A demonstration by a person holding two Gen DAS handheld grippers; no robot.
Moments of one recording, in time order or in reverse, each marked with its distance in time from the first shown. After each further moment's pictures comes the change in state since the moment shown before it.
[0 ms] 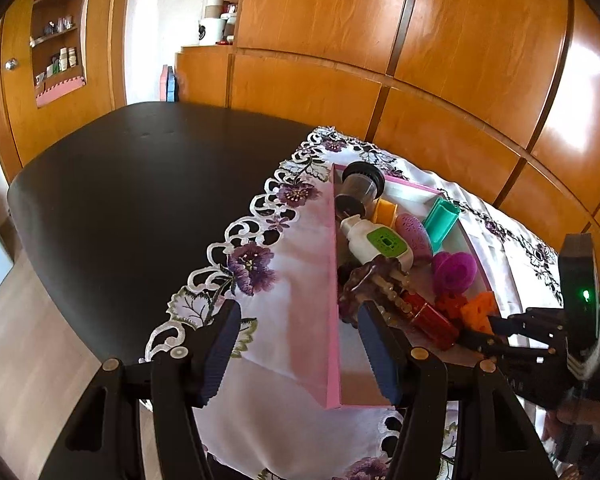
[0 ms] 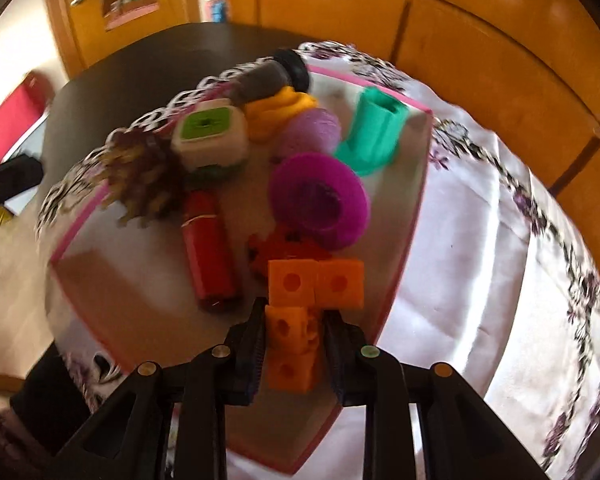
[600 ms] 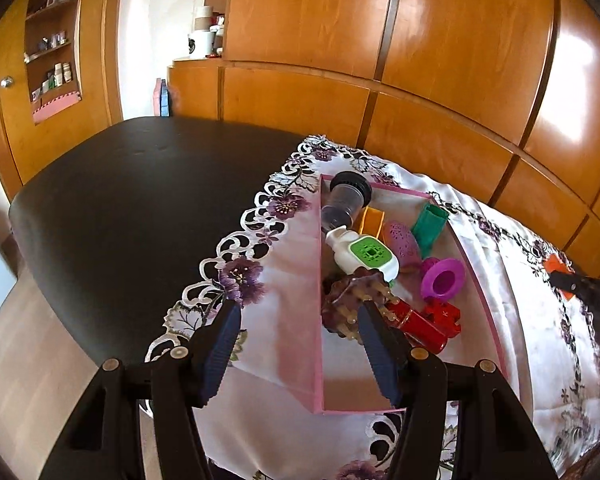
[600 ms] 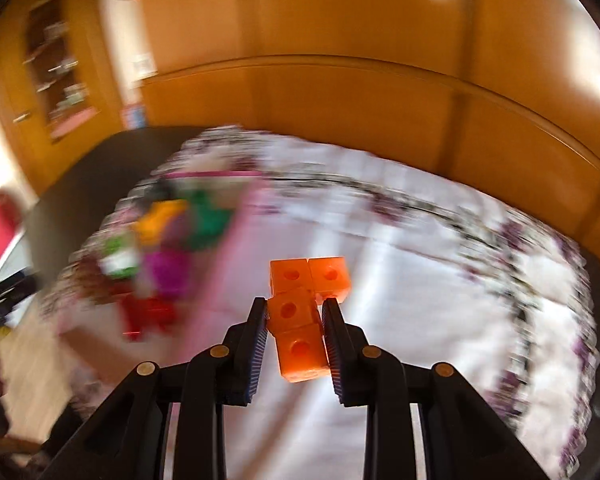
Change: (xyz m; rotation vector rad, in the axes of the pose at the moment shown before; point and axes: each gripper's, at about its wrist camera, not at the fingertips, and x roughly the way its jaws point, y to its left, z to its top) left arm -0.012 -0.016 0.006 0.041 -0.031 0.011; right arm -0.099 -0.110 -0.027 0.245 -0.223 -0.021
